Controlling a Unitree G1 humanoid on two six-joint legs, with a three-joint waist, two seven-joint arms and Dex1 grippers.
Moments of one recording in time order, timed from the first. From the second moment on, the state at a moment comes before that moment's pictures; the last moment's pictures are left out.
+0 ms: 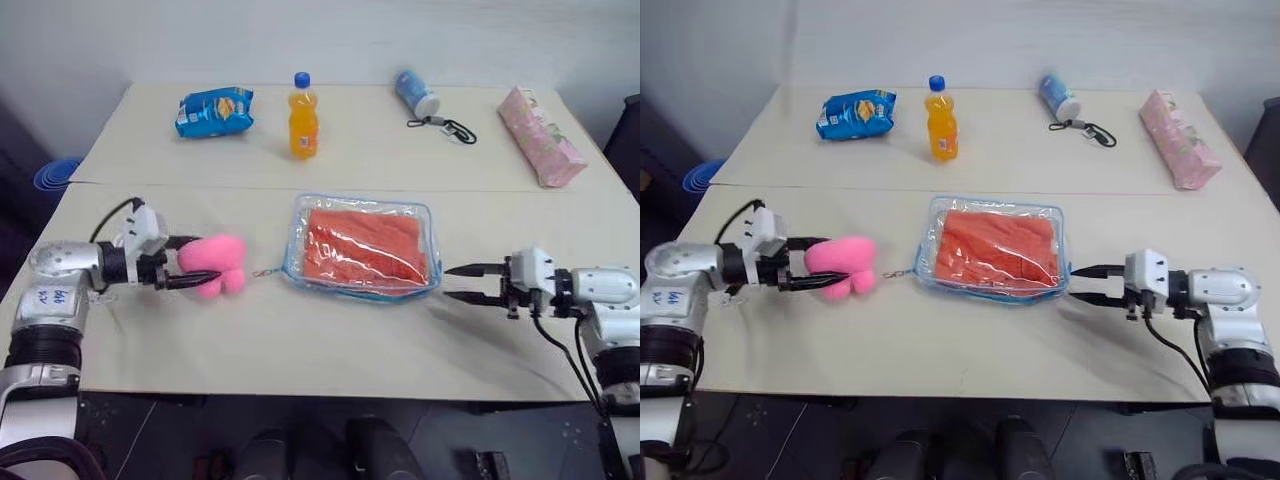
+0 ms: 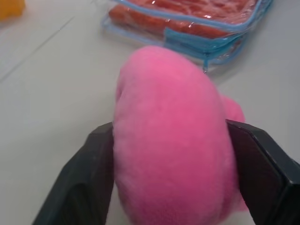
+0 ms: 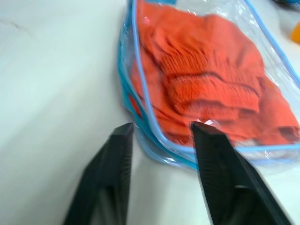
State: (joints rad) left arm -0.58 0.84 0.06 0.46 -0.29 -0.02 -1.33; right arm -0.32 -0.87 -0.08 0.37 0.45 -0.32 1.48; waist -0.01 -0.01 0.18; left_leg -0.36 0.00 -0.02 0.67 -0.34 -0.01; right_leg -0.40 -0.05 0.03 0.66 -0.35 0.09
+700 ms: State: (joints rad) left arm -0.85 0.40 -0.22 0.77 -0.04 -0.49 -1.22; right arm 0.34 -0.79 -0.37 -0.49 0.60 0.07 1.09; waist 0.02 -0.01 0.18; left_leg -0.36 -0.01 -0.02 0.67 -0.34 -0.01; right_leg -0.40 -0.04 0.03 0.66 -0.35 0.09
